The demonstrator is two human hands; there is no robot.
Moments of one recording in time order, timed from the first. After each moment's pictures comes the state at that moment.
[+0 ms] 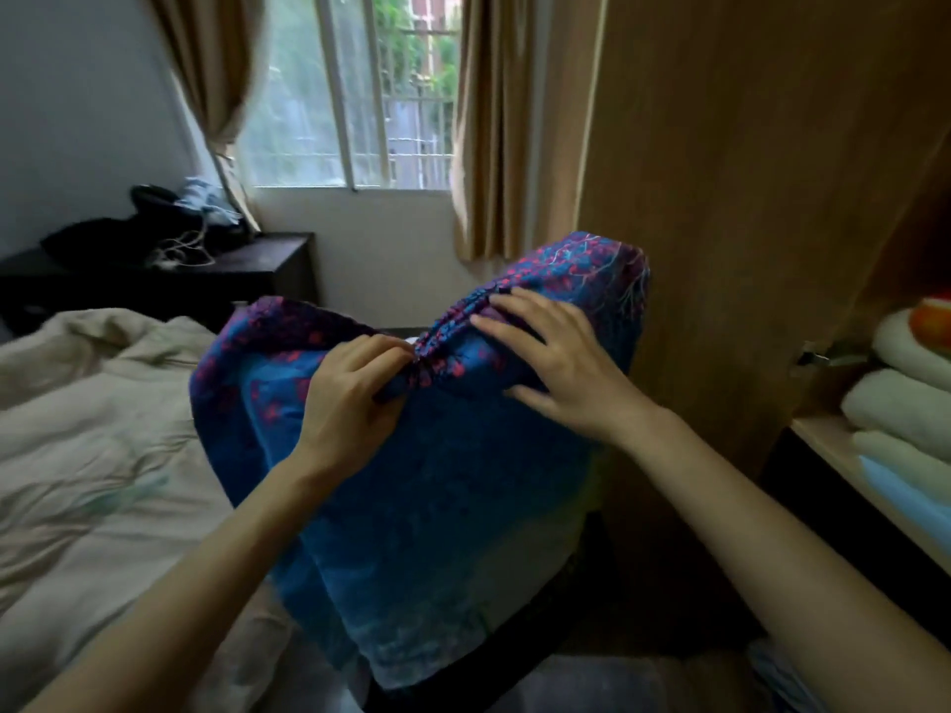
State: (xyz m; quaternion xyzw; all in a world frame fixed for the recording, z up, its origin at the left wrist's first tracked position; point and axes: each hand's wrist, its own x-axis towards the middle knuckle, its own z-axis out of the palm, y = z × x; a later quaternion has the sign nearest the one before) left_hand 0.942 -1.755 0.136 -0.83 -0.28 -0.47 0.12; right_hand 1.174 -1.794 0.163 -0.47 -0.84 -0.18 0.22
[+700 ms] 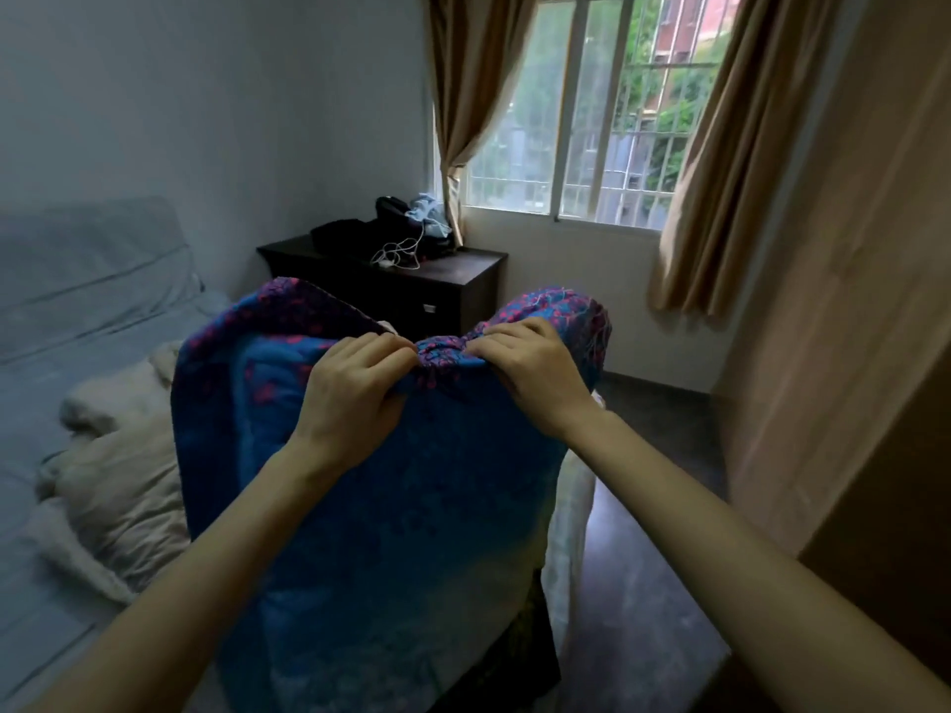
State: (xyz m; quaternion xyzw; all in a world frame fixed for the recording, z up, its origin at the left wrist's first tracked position) left_hand 0.798 -1.678 0.154 -0.74 -0.48 -0.35 0.29; right_hand 0.988 -1.588 0.156 -0.26 -0.89 -0.17 0.34
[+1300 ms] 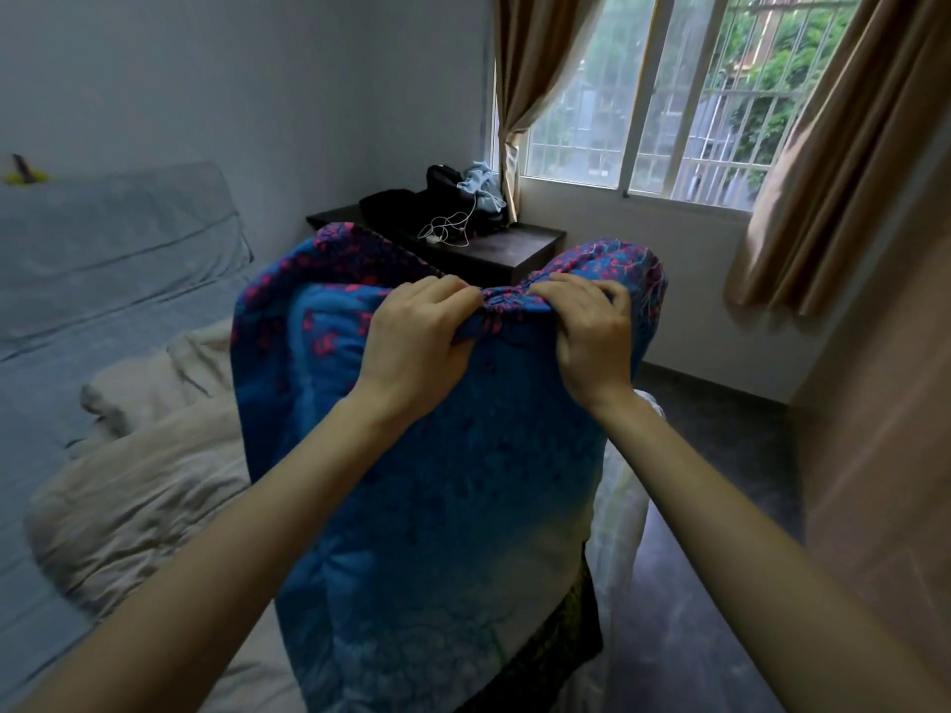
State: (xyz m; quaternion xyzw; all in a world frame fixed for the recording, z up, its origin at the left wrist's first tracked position) left_hand 0.797 -1.539 0.179 -0.69 -0.55 -0.38 0.29; right_hand 0.949 -1.440 0.156 -0.28 -0.78 -0.14 0.54
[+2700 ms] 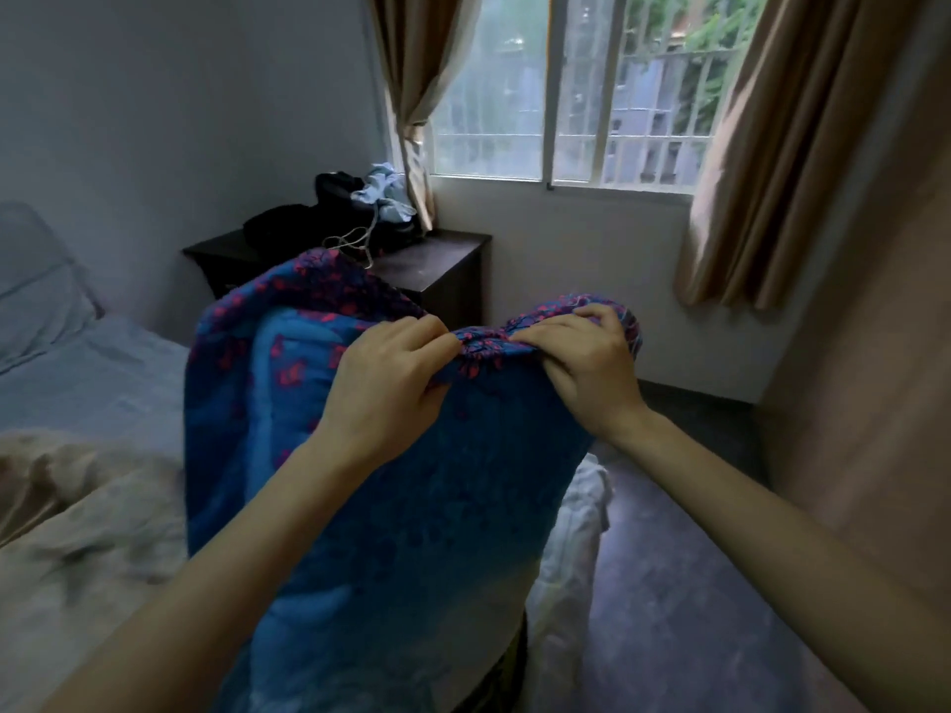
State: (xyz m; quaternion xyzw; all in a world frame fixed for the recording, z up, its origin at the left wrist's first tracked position) left_hand 0.925 -1.133 0.154 -0.77 -0.51 -0.27 0.26; right_hand 1.117 -1.039 0.120 -0.28 -0.84 -0.10 0.45
